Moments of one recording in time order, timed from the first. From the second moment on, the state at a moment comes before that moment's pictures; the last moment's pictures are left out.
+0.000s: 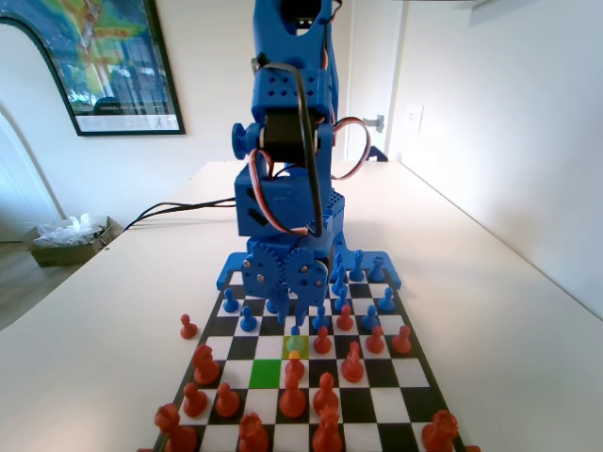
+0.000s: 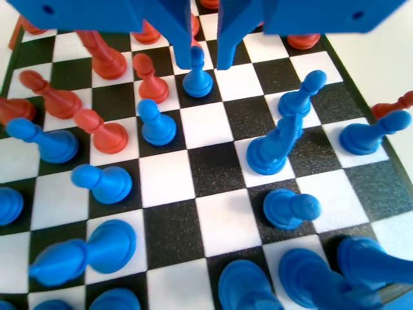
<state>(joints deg) 5.3 84.4 126.6 34.5 -84.8</state>
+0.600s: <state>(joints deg) 5.4 82.1 126.6 31.4 -84.8</state>
